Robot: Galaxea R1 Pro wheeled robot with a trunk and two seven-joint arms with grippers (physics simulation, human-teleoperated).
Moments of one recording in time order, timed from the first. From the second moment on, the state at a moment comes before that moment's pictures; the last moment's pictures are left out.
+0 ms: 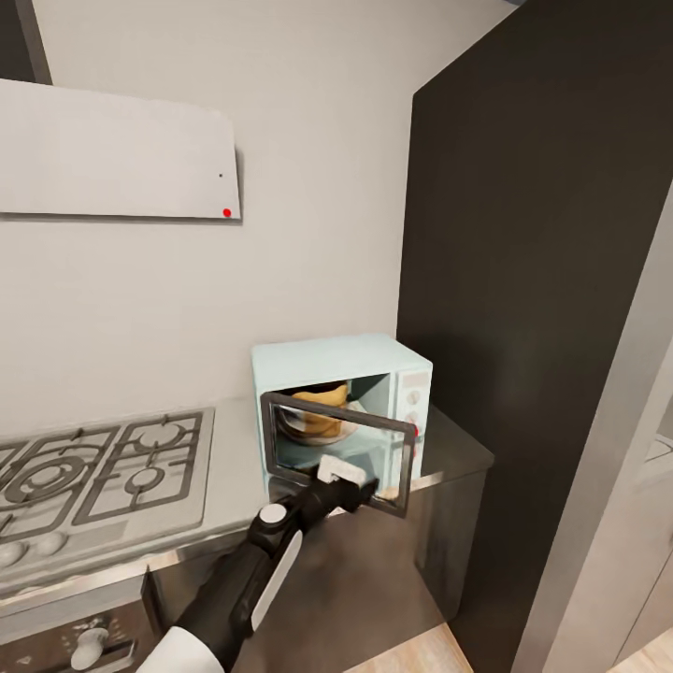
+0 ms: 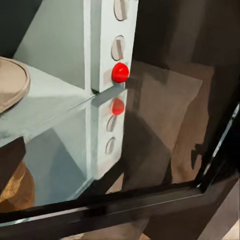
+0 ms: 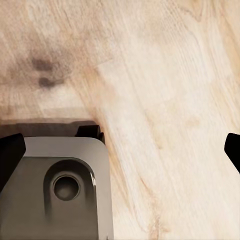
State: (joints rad) left arm -0.50 -0.17 -0.36 -1.04 0.07 0.22 -0.25; right arm -0.17 -0.19 -0.38 0.03 0.32 -0.13 0.15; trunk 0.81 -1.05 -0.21
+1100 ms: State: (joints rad) left arm -0.74 -0.17 -0.46 -0.83 0.13 0.25 -0.03; right arm -0.17 -0.19 -0.38 0.03 0.32 -0.12 0.15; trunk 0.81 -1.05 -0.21
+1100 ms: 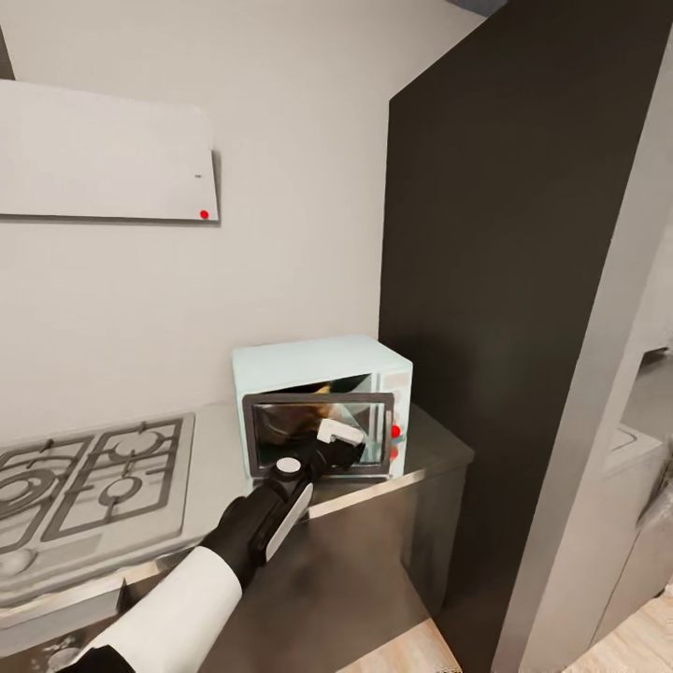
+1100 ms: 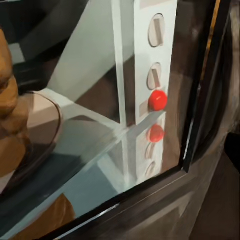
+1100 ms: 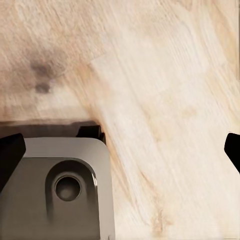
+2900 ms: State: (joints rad) left arm -0.72 -0.17 -0.65 -0.51 0.43 0.25 -0.09; right arm -0.17 -0.19 -0.38 0.03 0.32 -0.13 0.15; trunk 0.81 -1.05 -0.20
